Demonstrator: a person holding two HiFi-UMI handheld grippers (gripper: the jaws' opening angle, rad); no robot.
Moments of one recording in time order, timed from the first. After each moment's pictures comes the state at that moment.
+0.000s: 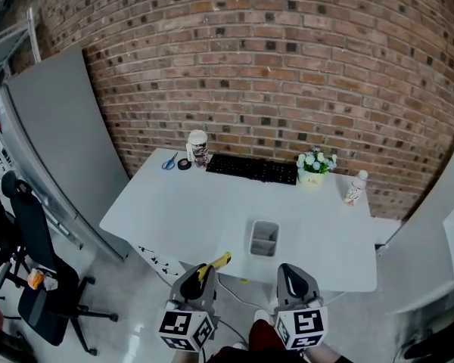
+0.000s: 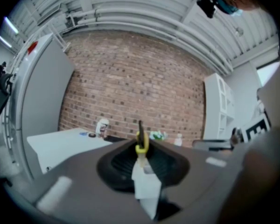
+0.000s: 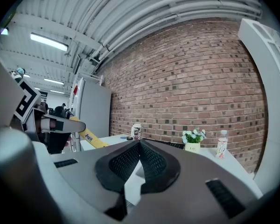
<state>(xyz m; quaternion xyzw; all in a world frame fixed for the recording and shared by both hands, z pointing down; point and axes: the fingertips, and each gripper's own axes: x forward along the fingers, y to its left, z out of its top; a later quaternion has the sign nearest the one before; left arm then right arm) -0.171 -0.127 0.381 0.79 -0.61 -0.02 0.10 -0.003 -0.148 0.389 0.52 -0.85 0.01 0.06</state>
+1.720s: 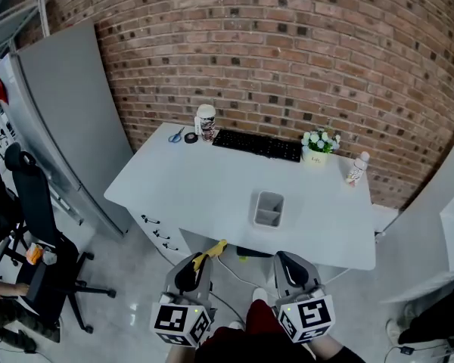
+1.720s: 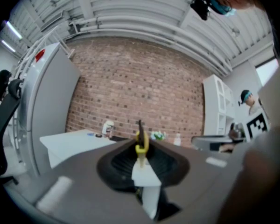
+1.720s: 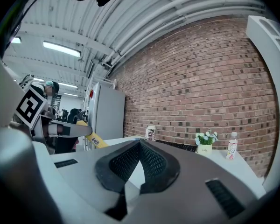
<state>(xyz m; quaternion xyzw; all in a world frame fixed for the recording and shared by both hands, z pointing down) -0.189 -0.054 0.380 0.78 -0.62 -0.03 0.08 -0.032 -0.081 0.376 0.46 -0.89 0.00 0.05</state>
